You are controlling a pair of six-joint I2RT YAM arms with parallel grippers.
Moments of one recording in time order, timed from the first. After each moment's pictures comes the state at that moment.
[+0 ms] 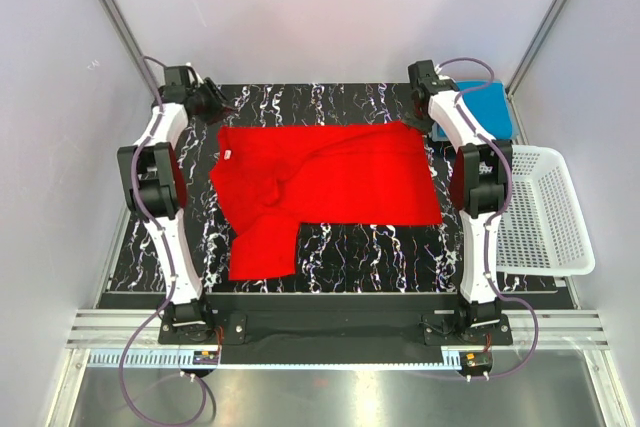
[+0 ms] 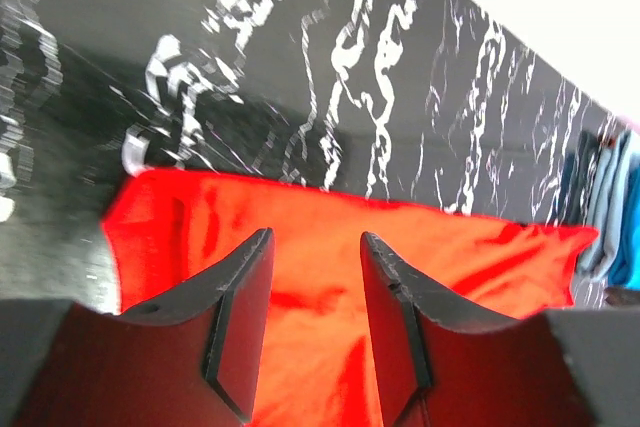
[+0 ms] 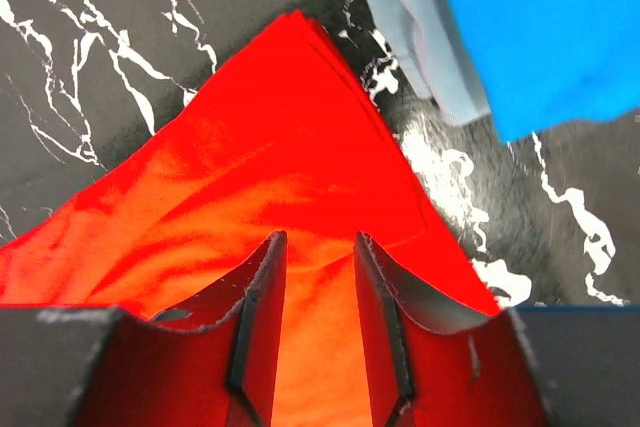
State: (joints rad) left arm 0.14 2.22 1.86 -0.37 0.42 -0.54; right arm 0.17 2.30 2.07 -0.82 0.28 0.65
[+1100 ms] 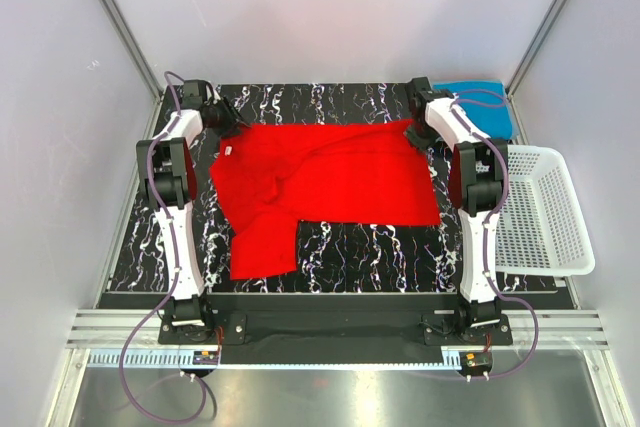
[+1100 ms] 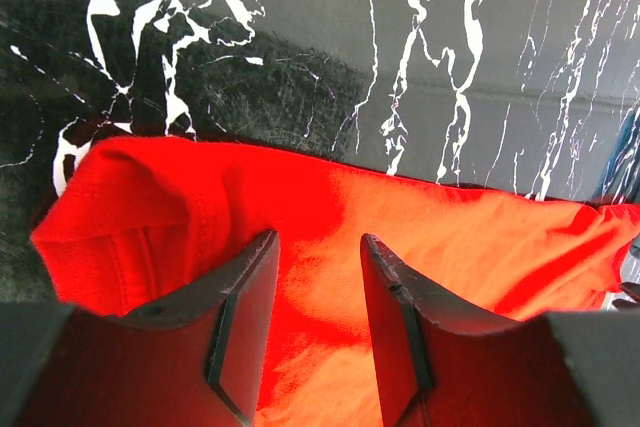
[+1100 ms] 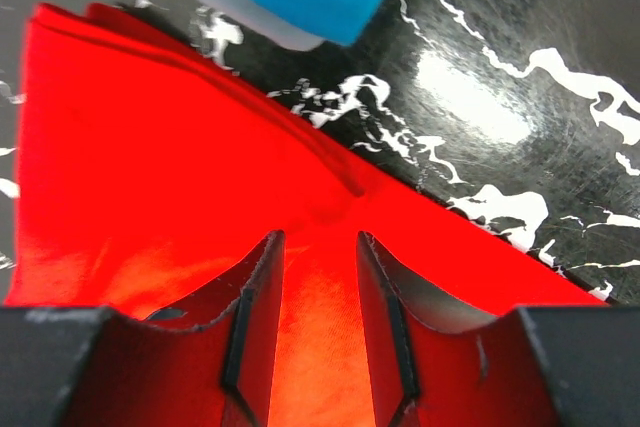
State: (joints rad) left arm 0.10 2.42 1.94 -0.40 0.46 -0.53; right arm 0.17 2.33 2.00 -0.94 0.36 1.12
